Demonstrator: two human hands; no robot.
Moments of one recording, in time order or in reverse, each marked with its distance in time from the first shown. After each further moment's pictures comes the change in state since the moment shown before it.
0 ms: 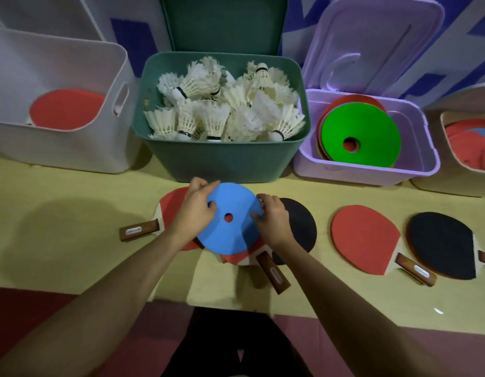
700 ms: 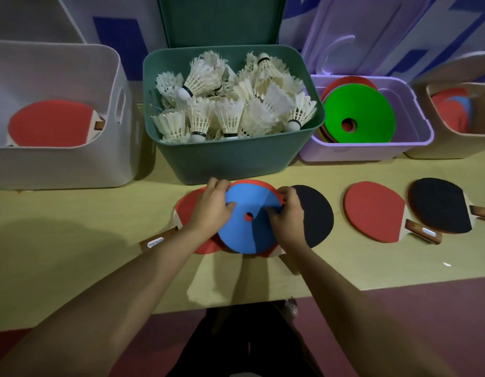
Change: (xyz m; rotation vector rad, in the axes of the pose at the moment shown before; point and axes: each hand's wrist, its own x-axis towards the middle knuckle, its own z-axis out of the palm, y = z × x) left_hand 0.011 -0.022 -0.014 0.062 -0.155 0.084; right_hand -0.023 -0.031 0.036 0.262 0.338 0.246
